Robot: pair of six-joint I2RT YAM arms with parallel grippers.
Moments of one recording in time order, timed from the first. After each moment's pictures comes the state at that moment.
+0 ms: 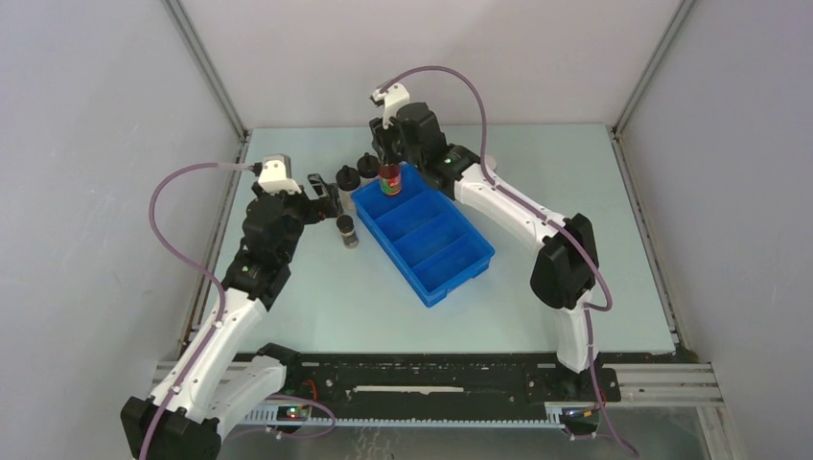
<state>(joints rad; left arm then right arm) -0.31 0.86 0.76 -0.03 -0.21 -0.27 0.75 2.02 1.96 -0.21 0.12 0.03</state>
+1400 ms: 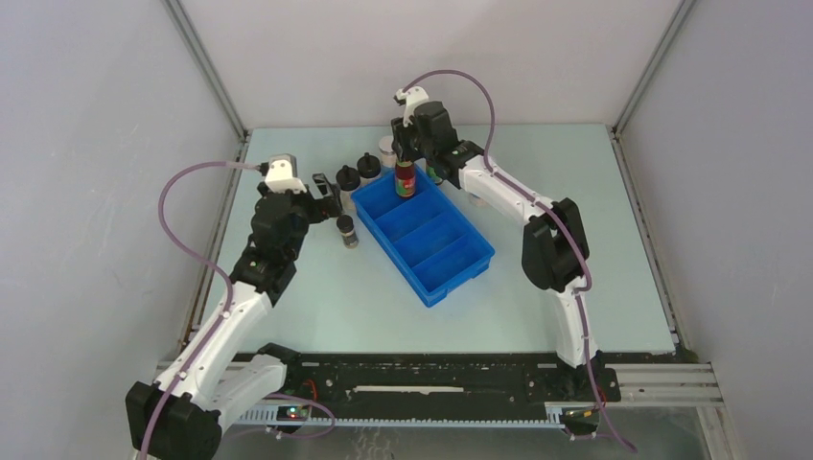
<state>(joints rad) -0.31 0.91 0.74 0.02 -0.23 -0.27 0.61 2.16 1.97 -0.17 0.02 0.09</state>
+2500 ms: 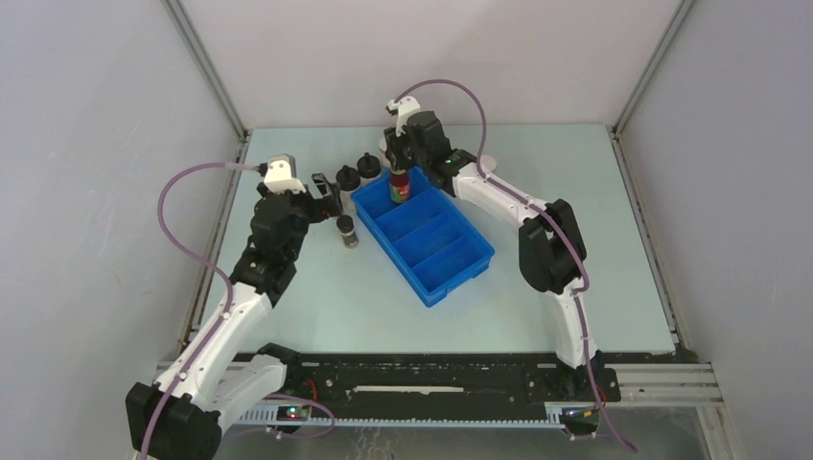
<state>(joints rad) -0.31 0.91 0.73 0.04 -0.23 -0.28 0.64 2.16 1.91 -0.11 0.02 0.07</state>
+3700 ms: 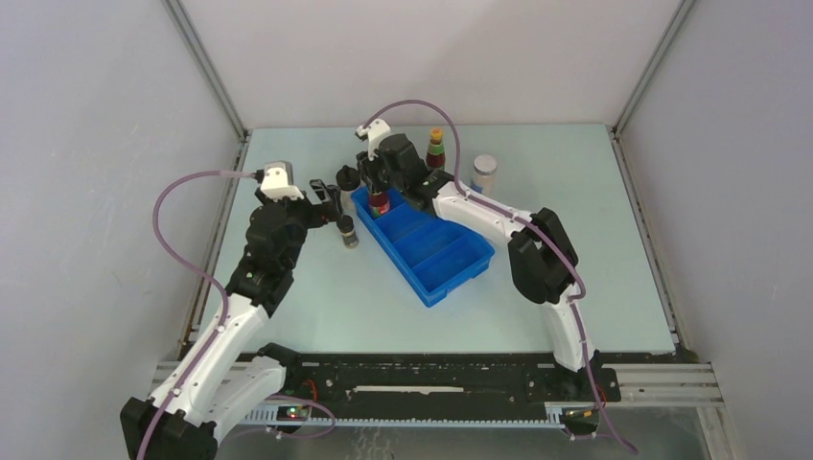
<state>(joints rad) -0.34 0.83 0.70 0.04 -0.23 -0.29 0.79 2.15 1.86 -0.08 0.07 0.05</state>
